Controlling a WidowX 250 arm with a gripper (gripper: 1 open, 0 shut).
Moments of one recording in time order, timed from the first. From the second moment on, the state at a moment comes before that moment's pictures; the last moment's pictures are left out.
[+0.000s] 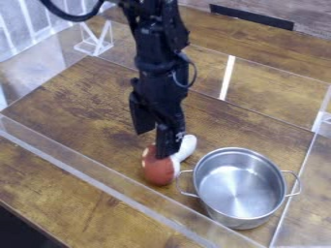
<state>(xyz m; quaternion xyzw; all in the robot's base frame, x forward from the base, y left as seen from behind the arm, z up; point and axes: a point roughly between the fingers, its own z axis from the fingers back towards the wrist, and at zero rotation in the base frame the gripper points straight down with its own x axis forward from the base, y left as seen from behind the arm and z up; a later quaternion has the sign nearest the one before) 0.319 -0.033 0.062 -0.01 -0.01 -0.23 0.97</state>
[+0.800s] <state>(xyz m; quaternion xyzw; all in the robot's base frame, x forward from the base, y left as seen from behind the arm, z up) 0.337 -0.031 0.063 0.00 -0.02 -0.27 0.96</state>
